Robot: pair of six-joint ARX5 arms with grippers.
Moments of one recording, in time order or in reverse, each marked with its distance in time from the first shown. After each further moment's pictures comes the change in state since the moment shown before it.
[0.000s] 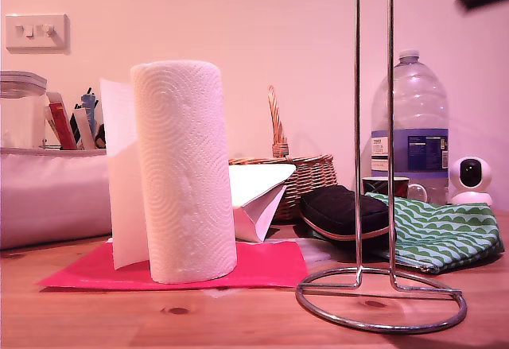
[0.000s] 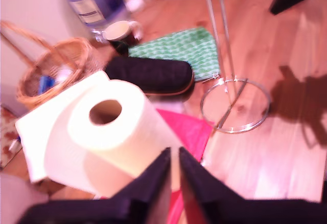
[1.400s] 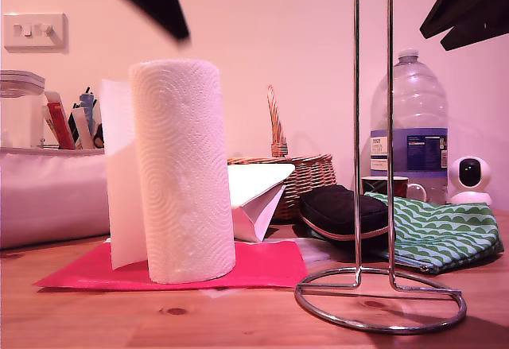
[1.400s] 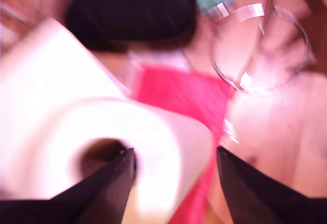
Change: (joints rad) left arm -0.171 0.671 0.443 -0.152 -0.262 0.037; right arm 0.000 0.007 0.000 0.073 0.051 -0.260
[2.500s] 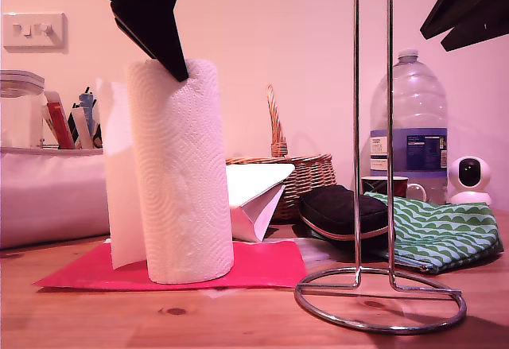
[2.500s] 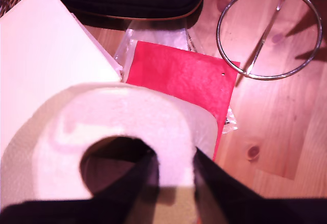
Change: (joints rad) left arm 0.019 0.039 0.031 -0.040 -0.016 -0.010; right arm 0.000 0.000 0.000 -0.001 0.000 0.000
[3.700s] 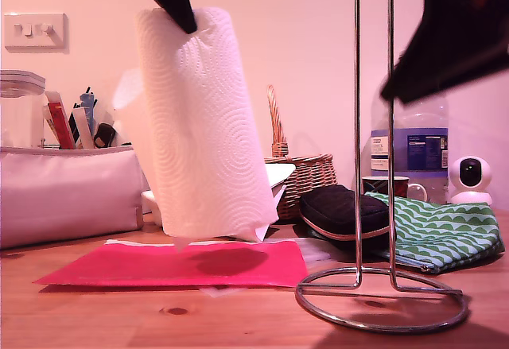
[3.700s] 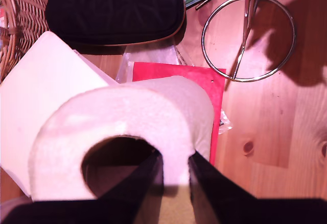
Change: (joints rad) left arm -0.072 0.000 0.161 -0.142 -0.050 0.080; right arm -0.035 0.268 0.000 0.118 -0.108 -0.318
